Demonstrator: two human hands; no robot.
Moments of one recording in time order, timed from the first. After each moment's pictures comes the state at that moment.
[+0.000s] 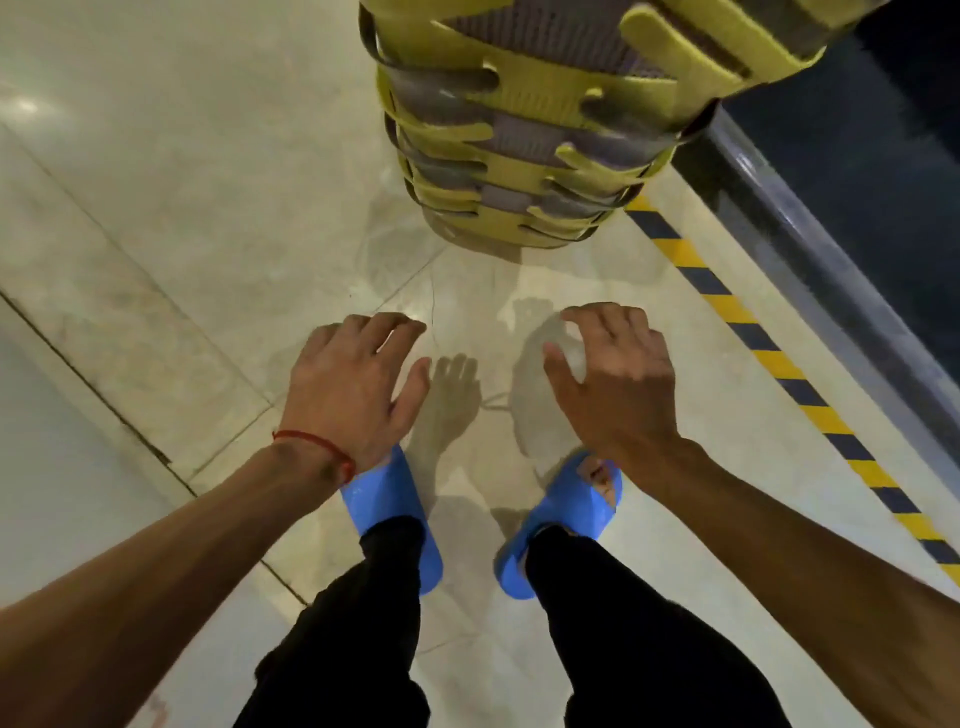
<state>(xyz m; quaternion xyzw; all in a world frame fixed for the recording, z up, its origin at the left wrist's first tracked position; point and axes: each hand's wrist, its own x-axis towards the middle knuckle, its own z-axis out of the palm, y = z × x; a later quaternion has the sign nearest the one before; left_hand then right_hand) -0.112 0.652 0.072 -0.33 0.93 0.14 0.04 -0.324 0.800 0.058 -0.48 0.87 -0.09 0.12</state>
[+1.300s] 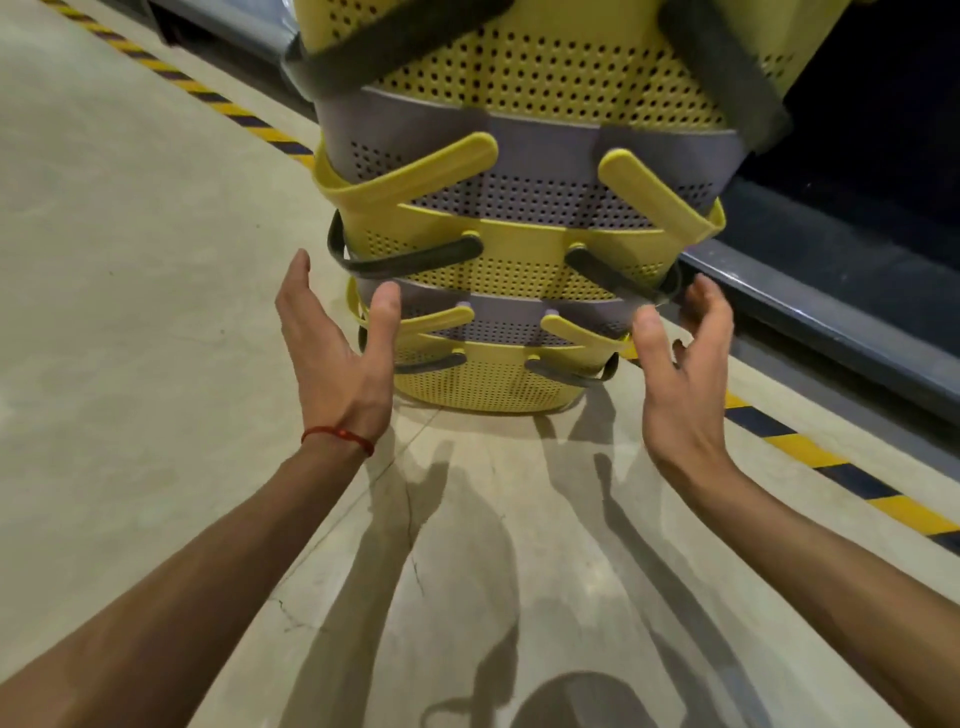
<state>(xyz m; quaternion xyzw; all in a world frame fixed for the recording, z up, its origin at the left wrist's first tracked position) -0.242 0.513 -0.142 -0.41 0.69 0.40 -0.45 -0.410 0.710 -0.125 -0.23 0.80 -0.55 0.00</state>
